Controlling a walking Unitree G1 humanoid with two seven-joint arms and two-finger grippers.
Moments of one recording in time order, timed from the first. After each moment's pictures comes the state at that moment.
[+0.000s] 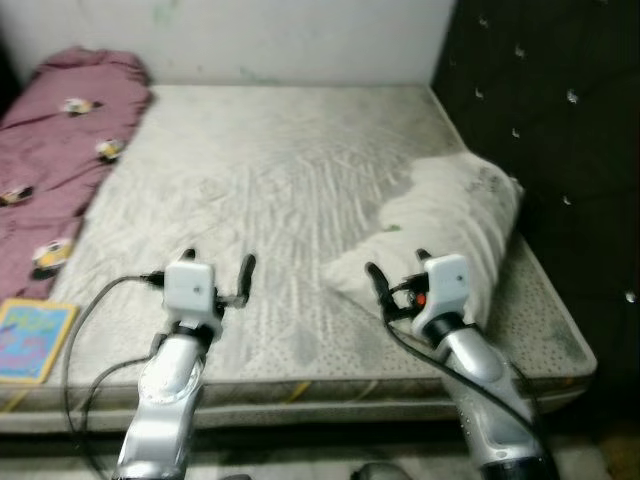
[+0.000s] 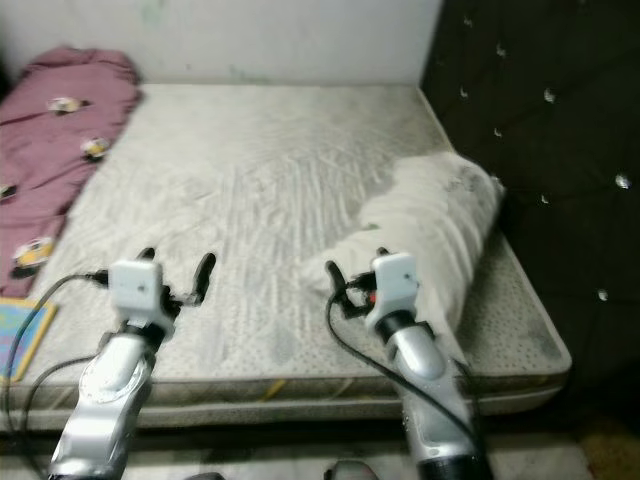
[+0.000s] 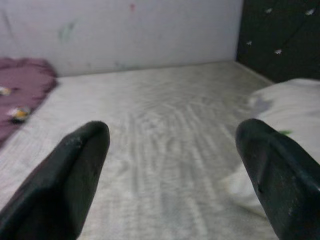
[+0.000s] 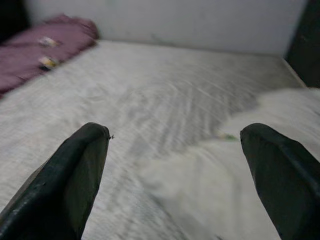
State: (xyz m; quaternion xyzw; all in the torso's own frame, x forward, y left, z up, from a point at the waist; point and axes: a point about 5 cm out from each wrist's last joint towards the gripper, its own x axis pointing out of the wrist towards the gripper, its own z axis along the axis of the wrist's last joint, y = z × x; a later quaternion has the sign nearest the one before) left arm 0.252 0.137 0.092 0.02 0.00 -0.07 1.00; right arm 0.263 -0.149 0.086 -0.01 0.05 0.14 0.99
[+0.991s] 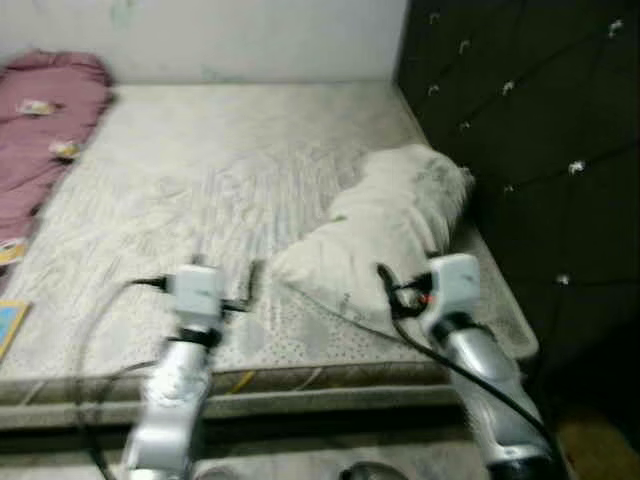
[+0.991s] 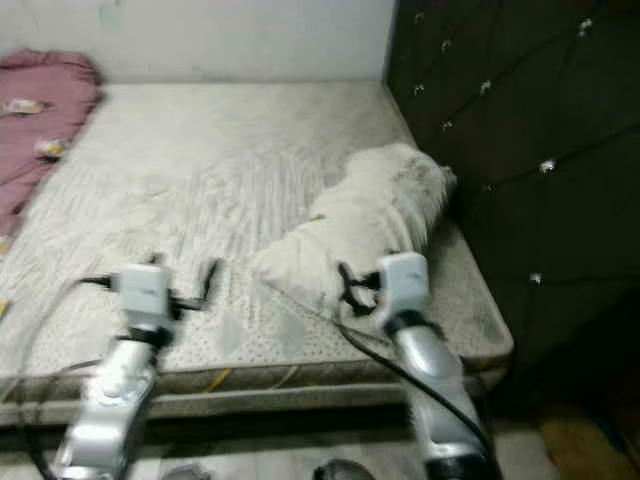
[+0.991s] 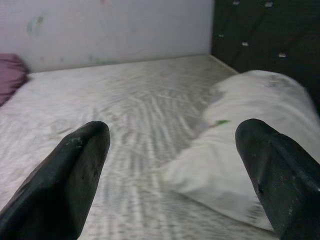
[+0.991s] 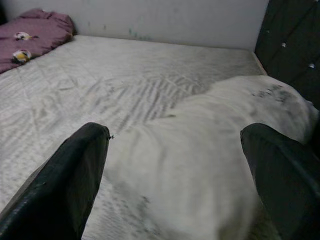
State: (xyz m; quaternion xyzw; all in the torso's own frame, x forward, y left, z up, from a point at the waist) left arm 0.246 0.138 0.086 0.03 0.01 -0.07 1.00; right arm 0.264 -0.151 0.083 -0.01 0.05 0.12 0.99
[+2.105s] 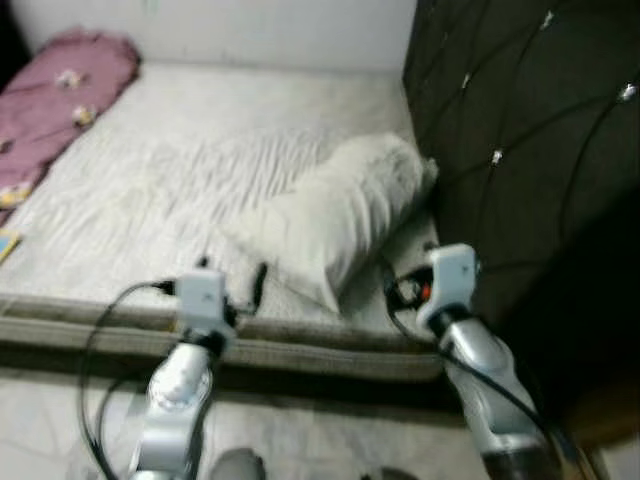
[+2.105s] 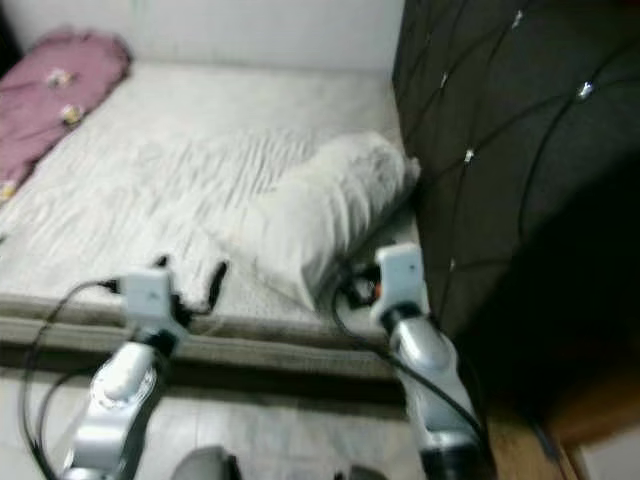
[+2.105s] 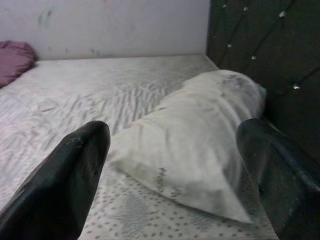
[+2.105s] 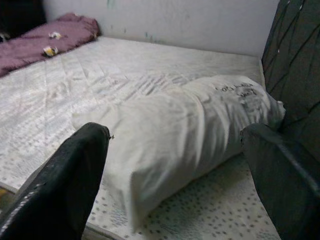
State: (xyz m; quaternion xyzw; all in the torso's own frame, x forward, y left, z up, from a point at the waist) left arm 0.239 0.136 0.083 0.01 0.01 -0.09 1.00; right arm 0.266 -0.145 0.088 -0.01 0.04 0.13 0.99
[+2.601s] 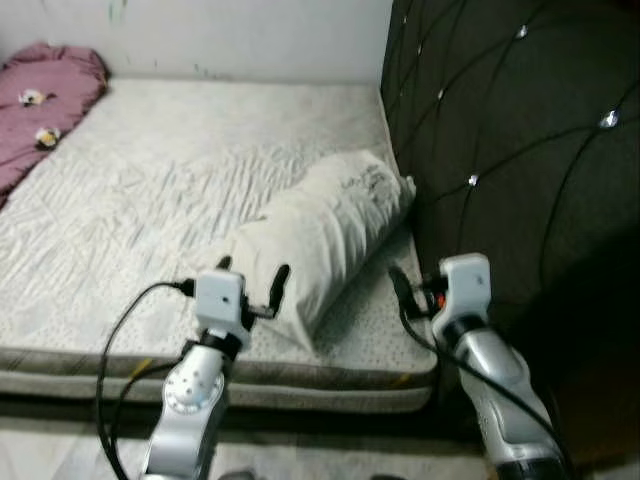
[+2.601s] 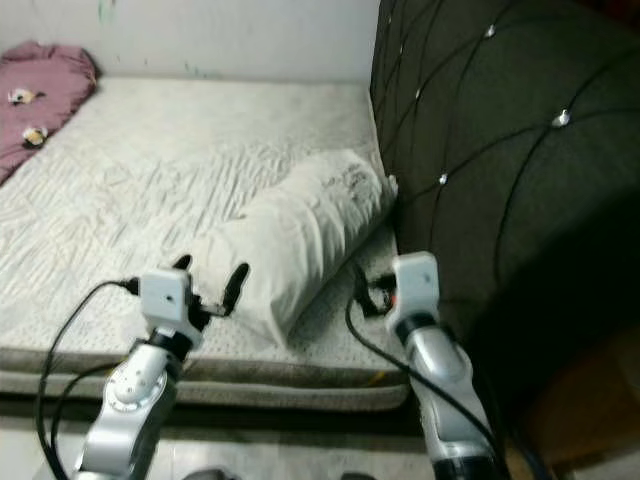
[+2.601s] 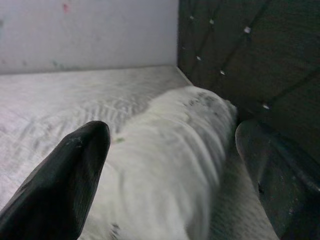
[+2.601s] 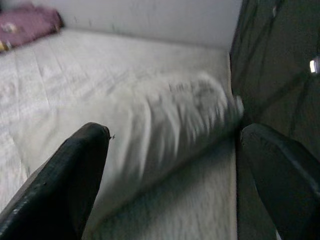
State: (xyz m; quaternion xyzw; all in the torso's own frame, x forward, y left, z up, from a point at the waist) left arm 0.244 0.129 0.091 0.01 0.00 -0.11 0.99; right arm 0.268 -0.151 0.090 -0.01 0.04 0.12 0.99
